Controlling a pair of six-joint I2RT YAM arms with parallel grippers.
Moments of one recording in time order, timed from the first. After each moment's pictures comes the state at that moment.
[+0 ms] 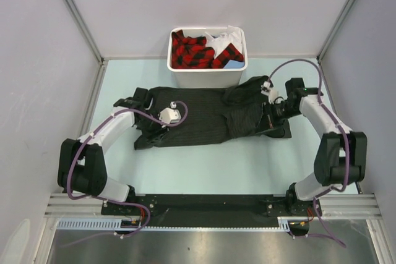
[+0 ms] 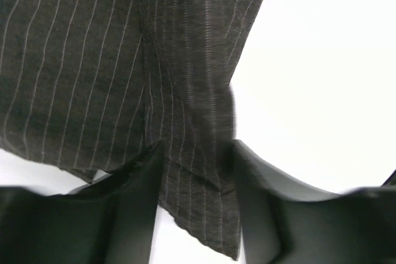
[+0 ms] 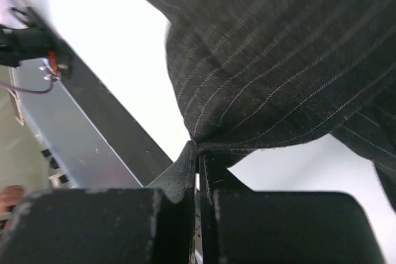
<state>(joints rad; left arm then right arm) -0.24 1.45 0.99 -0.86 0.36 0.91 0.04 1.58 1.12 -0.94 -0.75 -0.21</state>
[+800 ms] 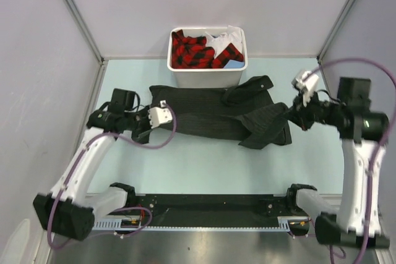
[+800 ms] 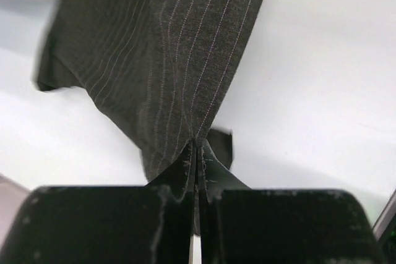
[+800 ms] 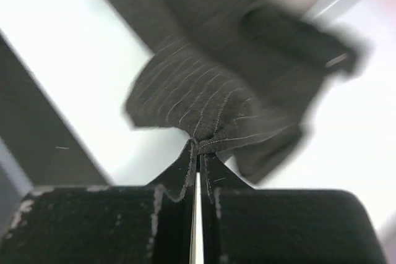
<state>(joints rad) -0.24 1.12 1.05 -0.93 0.38 1.01 -0.10 1.07 1.52 -1.30 -0.81 -0.64</state>
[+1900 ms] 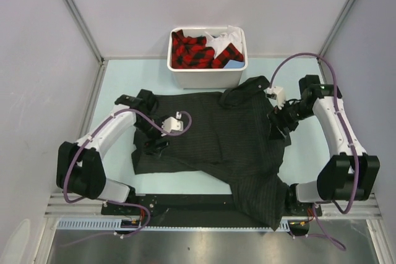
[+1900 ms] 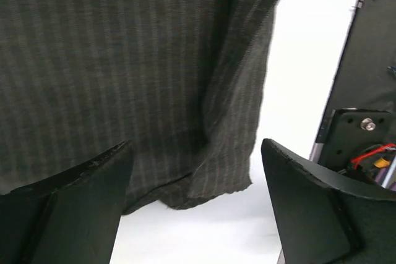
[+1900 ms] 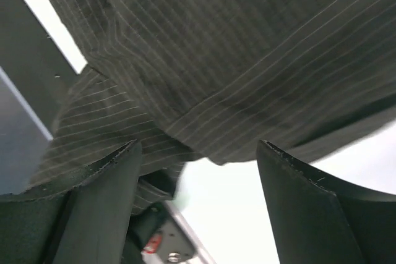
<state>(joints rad) -0.30 1.42 1.08 -1.17 0.48 1.13 -0.02 1.35 1.28 -1.28 -0.64 -0.84</state>
